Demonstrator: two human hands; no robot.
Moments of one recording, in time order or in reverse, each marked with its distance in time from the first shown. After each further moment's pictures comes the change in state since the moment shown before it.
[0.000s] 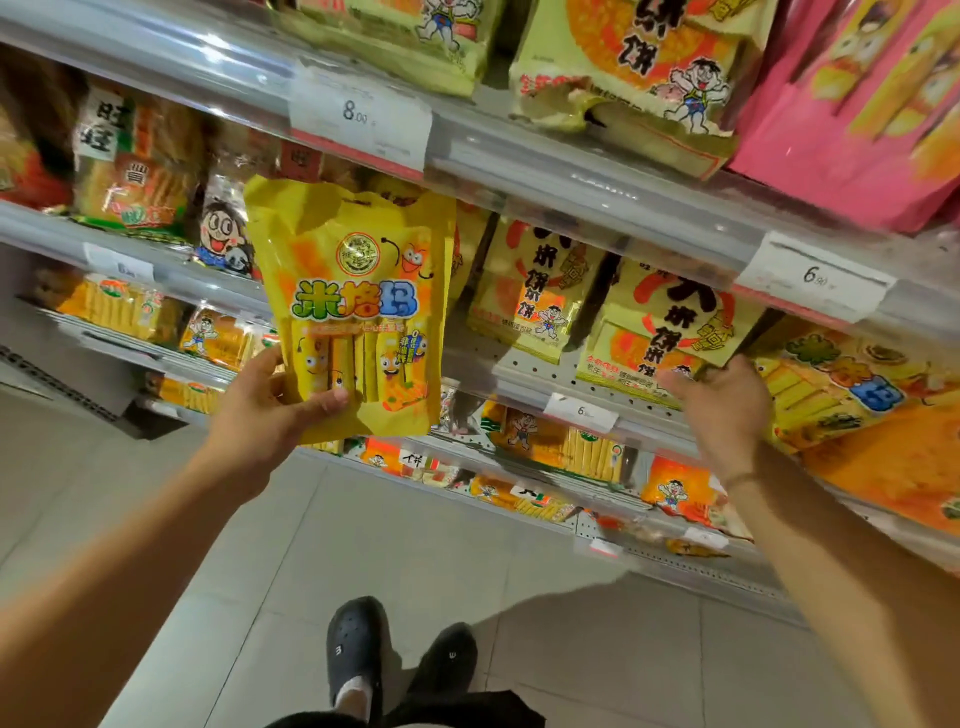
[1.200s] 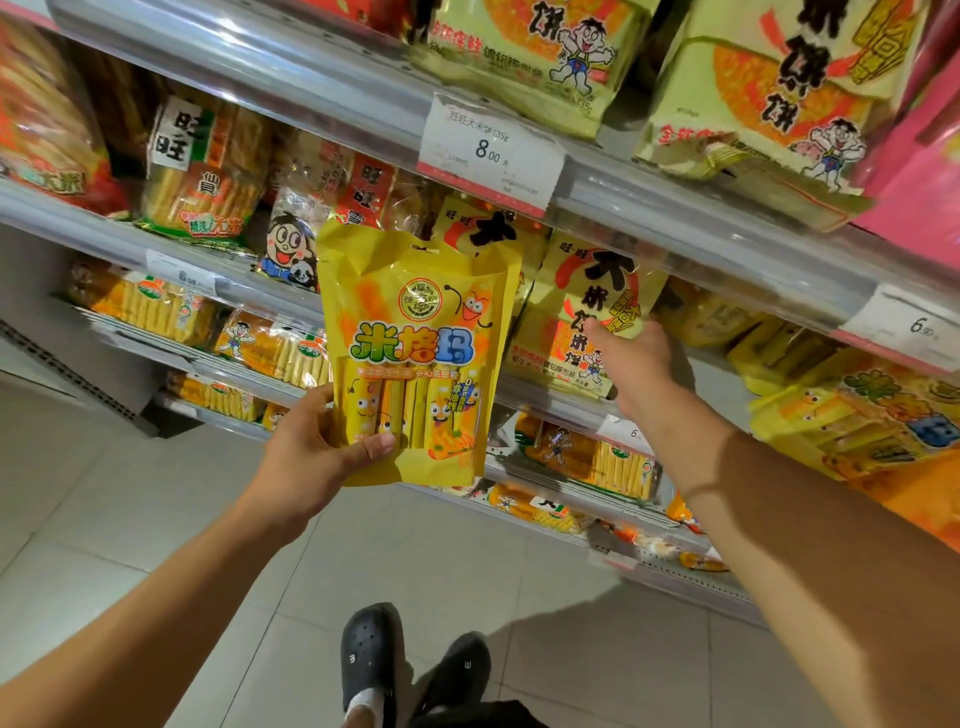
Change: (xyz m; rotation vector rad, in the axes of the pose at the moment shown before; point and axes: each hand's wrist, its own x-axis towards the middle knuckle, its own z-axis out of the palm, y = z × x) left_hand -0.011 -0.010 -0.030 -0.064 -0.131 -0.024; right_hand -0.024 -0.122 0.114 0.312 -0.179 0.179
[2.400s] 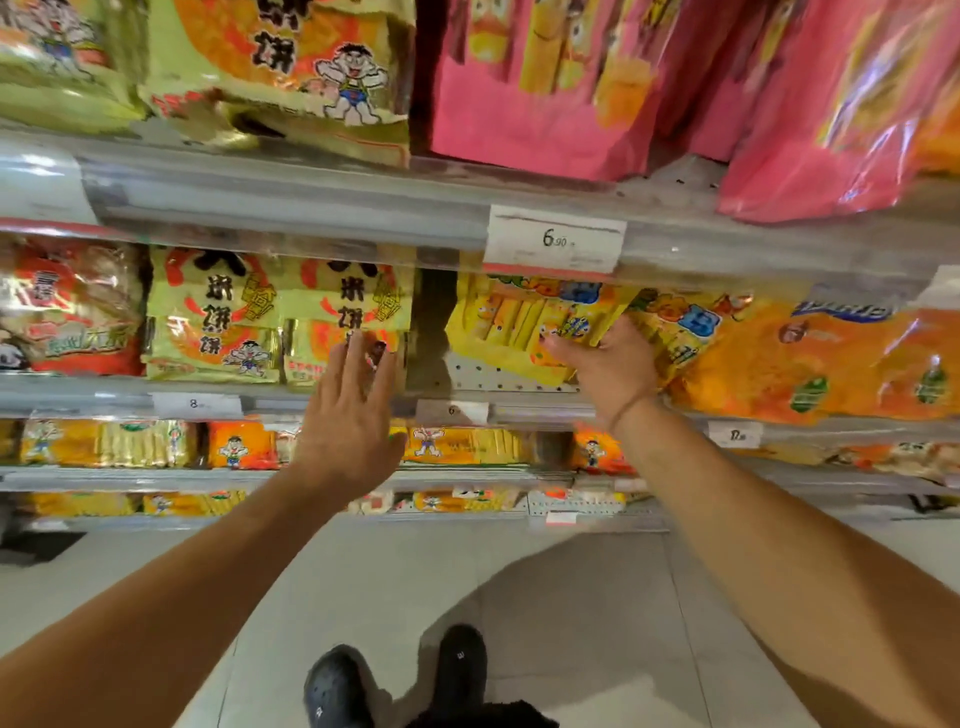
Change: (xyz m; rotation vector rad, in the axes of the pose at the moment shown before) left_hand 0.053 0.014 0.224 1.382 -0.228 0.471; right_hand 0.021 0.077 -0.189 0.194 0.052 -0.149
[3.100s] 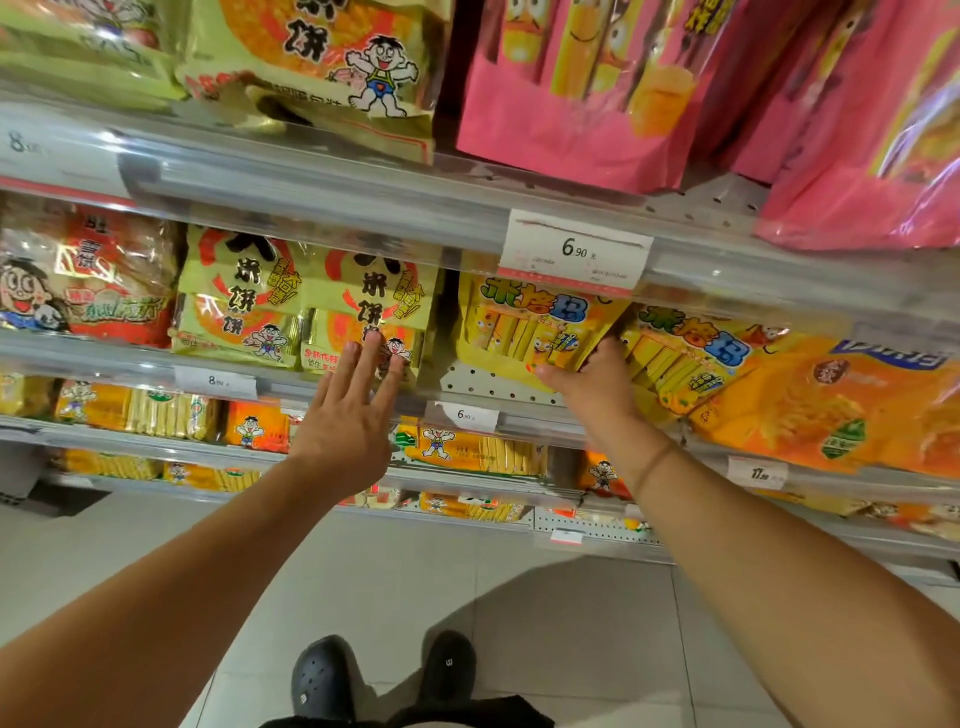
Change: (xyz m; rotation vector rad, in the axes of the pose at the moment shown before) left_hand -0.001 -0.007 0.005 0.195 -0.194 -0.081; right_hand 0.027 0.034 0.025 -0.152 -0.111 0.001
